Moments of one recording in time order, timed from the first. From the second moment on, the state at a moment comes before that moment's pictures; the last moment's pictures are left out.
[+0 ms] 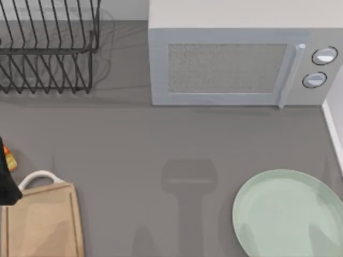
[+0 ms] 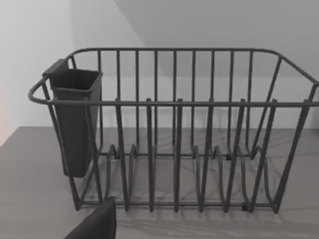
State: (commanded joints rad) left arm 0.00 0.00 0.00 0.00 0.00 0.00; right arm 0.00 0.00 0.00 0.00 0.00 0.00
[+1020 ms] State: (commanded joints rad) left arm 0.00 0.00 0.00 0.00 0.00 0.00; right arm -0.18 1.17 0.94 -0.59 0.02 -0.14
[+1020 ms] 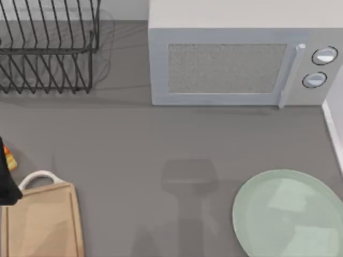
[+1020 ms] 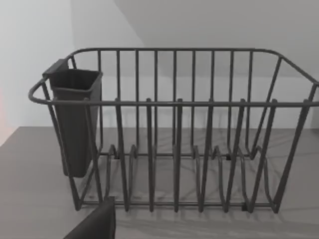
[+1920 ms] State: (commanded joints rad) left arm 0.00 0.00 0.00 0.00 0.00 0.00; right arm -0.29 2.22 1.78 -1.13 0.00 -0.27
